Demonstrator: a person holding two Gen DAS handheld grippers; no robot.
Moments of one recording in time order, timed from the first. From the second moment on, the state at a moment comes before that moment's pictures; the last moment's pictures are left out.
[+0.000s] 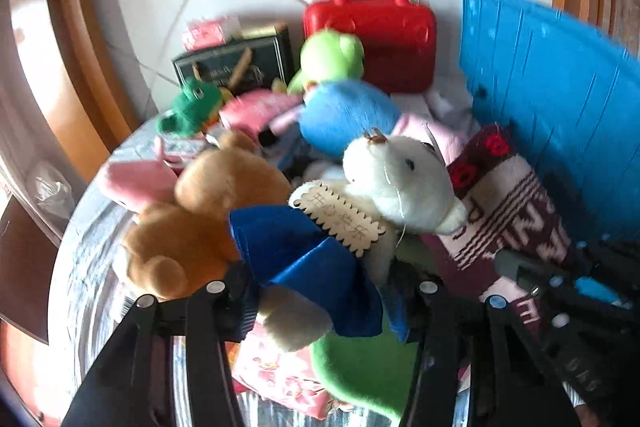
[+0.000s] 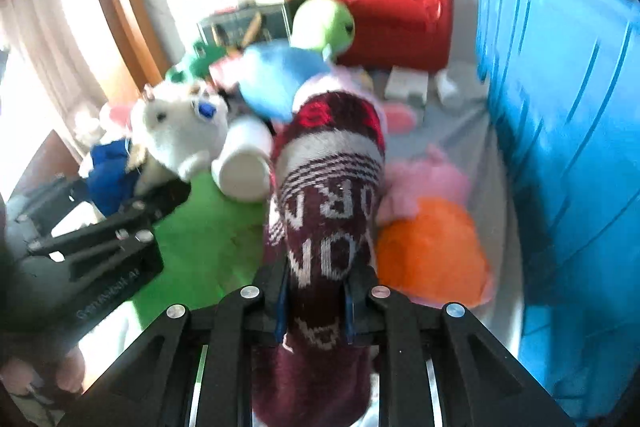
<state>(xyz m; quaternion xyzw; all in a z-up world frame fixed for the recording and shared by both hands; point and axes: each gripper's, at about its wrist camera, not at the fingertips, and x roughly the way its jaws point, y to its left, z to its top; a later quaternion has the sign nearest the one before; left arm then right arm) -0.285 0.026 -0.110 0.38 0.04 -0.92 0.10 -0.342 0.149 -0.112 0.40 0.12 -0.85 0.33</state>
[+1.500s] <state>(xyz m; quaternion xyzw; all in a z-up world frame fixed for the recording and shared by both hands) -0.495 0.369 0.090 0.43 0.06 -0.90 -0.02 -0.517 0.444 0.142 0.25 0.16 -0.93 0.21</state>
